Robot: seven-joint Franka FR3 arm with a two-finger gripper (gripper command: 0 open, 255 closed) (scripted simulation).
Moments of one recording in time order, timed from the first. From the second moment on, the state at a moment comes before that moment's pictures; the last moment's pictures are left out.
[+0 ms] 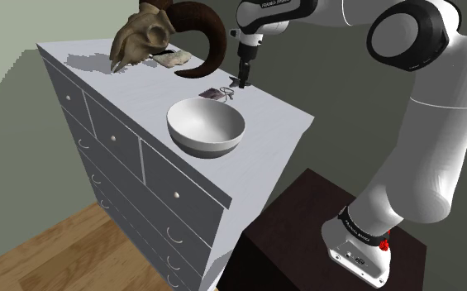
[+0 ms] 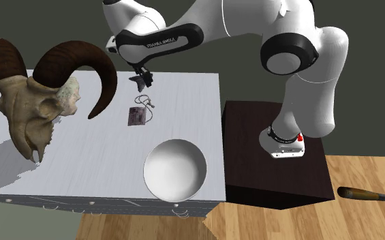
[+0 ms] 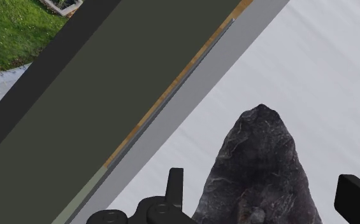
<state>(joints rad) 0.16 0.36 -0.34 -1.61 0.10 1.94 -0.99</state>
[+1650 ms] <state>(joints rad) 0.15 0.34 -0.34 -1.51 0.09 1.82 -0.98</state>
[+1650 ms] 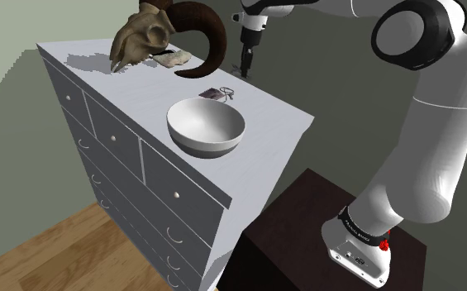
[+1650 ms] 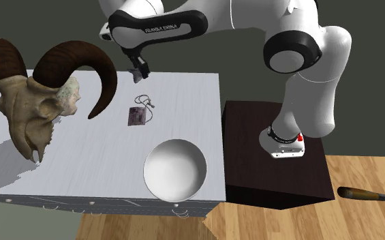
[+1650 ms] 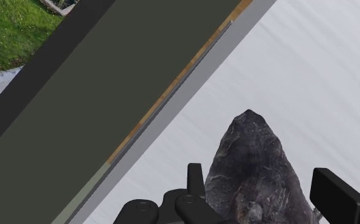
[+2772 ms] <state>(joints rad) 0.13 0.37 -0.35 -1.24 0.10 1.58 -0.98</state>
